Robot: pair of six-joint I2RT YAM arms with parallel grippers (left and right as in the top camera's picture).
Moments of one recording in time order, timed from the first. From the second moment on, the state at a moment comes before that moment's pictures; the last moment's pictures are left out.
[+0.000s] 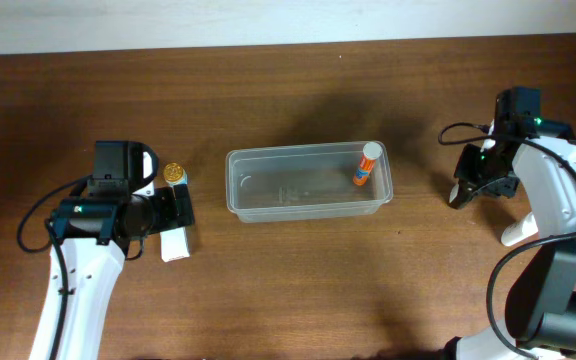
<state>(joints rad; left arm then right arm) -0.03 1.27 1.11 -1.01 -0.03 -0.21 -0.24 1.74 1.34 -1.02 0.00 0.22</state>
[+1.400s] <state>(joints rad) -0.03 1.27 1.11 -1.01 -0.03 -0.21 0.26 1.85 1.54 -1.17 -0.04 0.18</state>
